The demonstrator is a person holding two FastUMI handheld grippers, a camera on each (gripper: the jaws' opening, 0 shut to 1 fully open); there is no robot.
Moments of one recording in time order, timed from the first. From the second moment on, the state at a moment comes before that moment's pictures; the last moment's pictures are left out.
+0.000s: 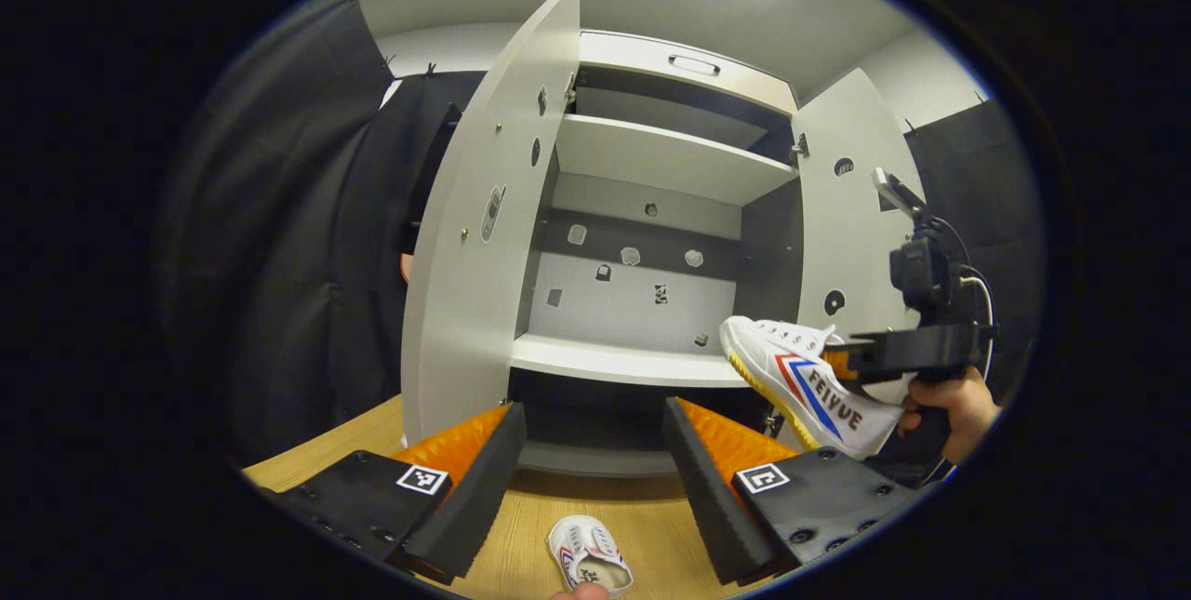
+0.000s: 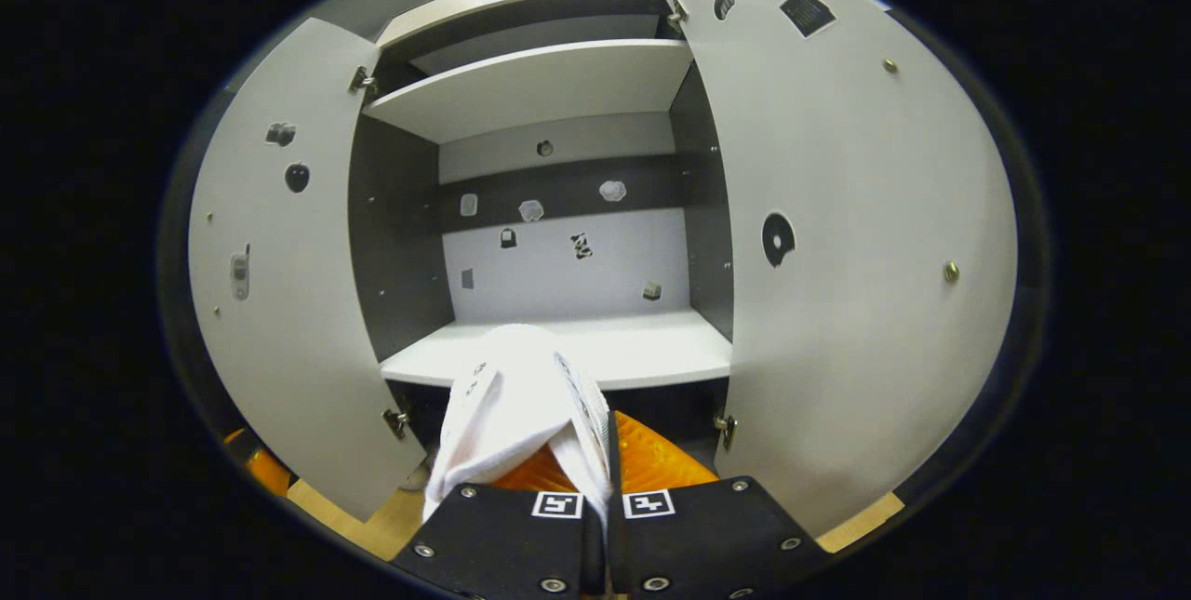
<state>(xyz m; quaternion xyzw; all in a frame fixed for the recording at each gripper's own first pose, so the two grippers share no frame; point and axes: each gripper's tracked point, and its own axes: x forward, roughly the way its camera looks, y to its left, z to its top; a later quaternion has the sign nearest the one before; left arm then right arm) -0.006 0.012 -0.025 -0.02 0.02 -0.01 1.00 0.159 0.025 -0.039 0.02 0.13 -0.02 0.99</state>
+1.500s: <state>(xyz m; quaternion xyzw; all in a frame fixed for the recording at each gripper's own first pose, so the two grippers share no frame) -0.002 0.041 -0.038 -0.03 0.03 0.02 1.00 0.411 0.009 -0.123 -0.05 0.29 -0.09 0.95</state>
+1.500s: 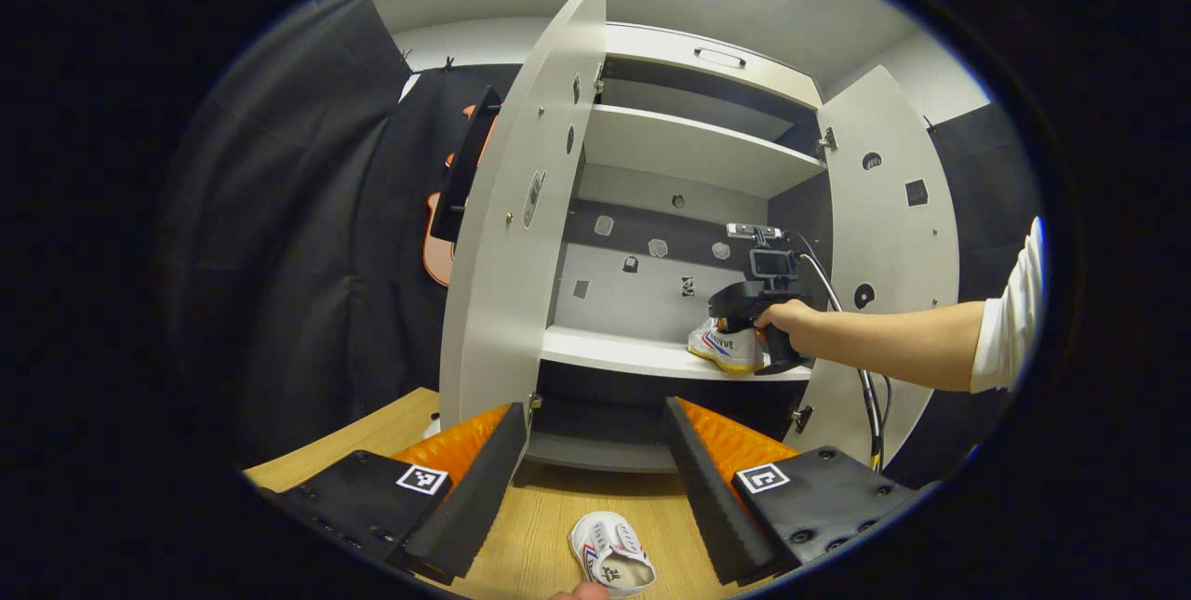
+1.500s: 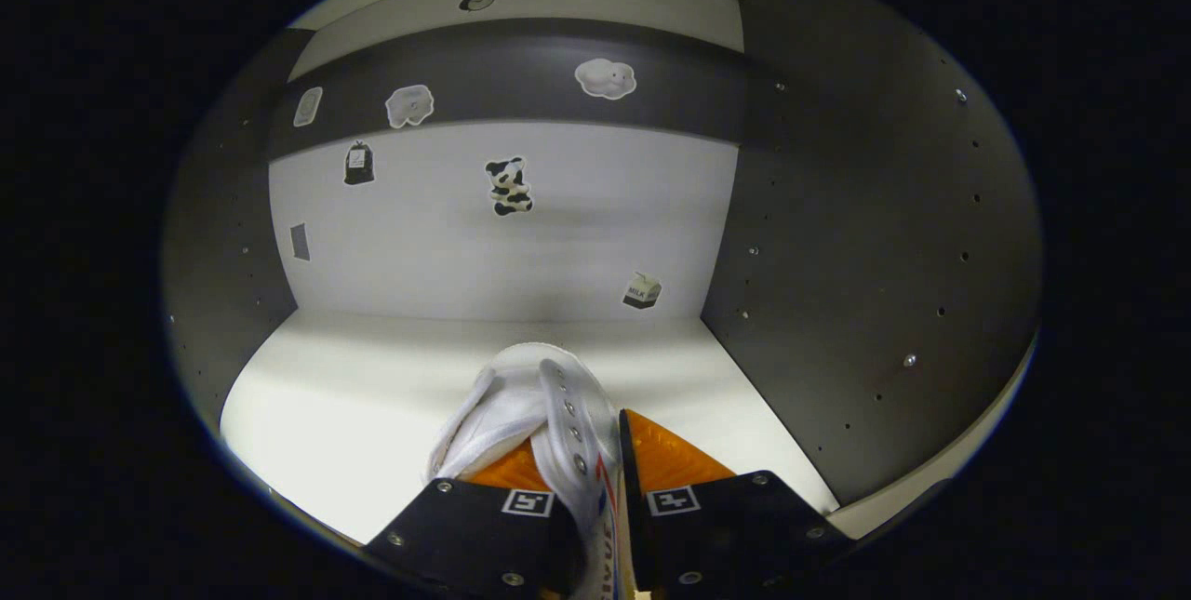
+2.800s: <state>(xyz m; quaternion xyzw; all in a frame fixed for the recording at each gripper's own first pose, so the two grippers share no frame) -0.008 -0.007 -0.042 -0.02 0.04 -0.04 1.00 0.152 0.014 0.018 0.00 0.05 0.03 1.00</state>
